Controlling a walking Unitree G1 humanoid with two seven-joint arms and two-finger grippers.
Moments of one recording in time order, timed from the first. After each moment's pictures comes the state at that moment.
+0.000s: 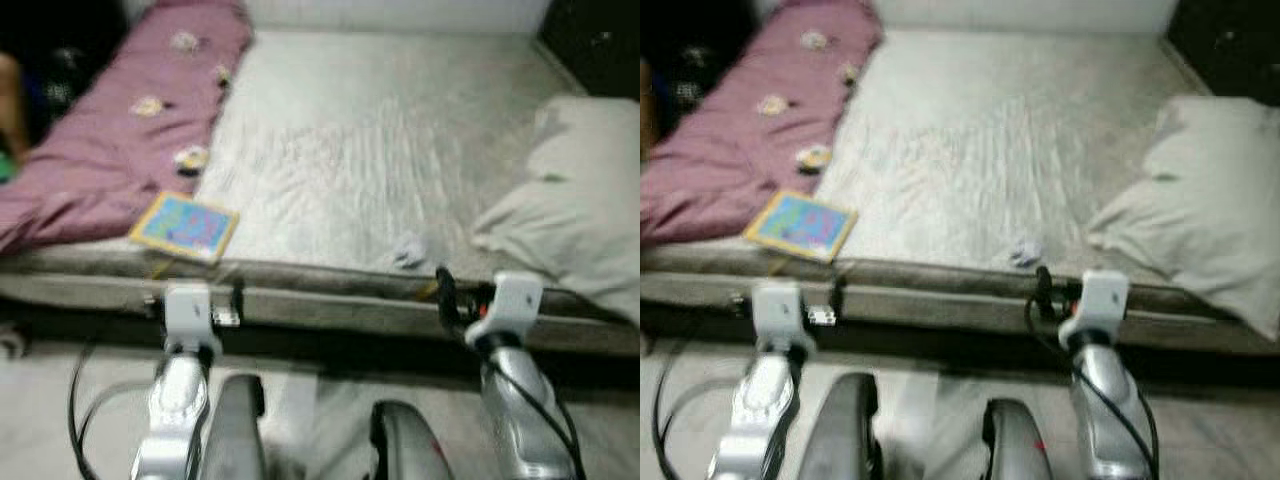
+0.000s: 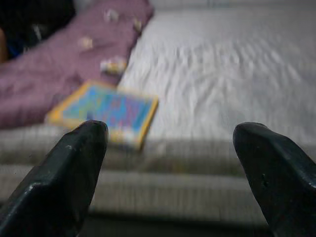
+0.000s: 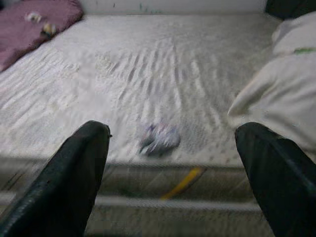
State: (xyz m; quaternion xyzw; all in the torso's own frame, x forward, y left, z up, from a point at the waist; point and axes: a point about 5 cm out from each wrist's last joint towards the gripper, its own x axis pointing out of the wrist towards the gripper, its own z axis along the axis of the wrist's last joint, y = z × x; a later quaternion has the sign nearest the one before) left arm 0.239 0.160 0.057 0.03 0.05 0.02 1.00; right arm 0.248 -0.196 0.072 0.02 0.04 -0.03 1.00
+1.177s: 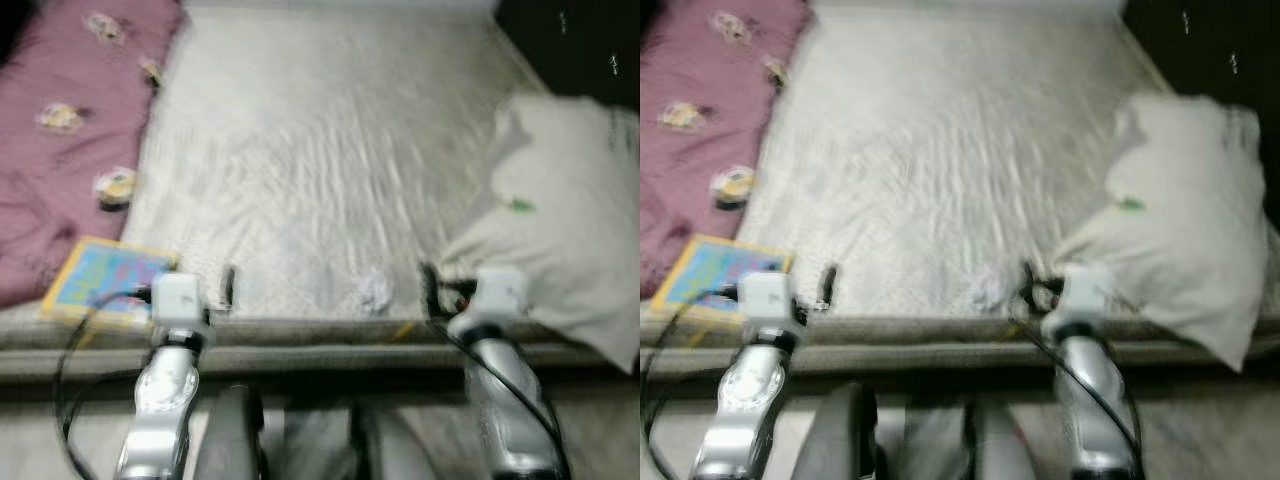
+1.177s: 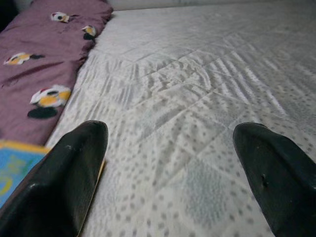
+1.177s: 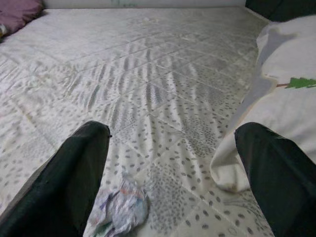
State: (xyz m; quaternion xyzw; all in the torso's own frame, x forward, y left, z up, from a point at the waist) left arm 0.248 0.165 0.070 0.04 0.02 0.01 1.00; right arm 0.259 -0.181 0.082 0.02 0.03 0.00 1.00
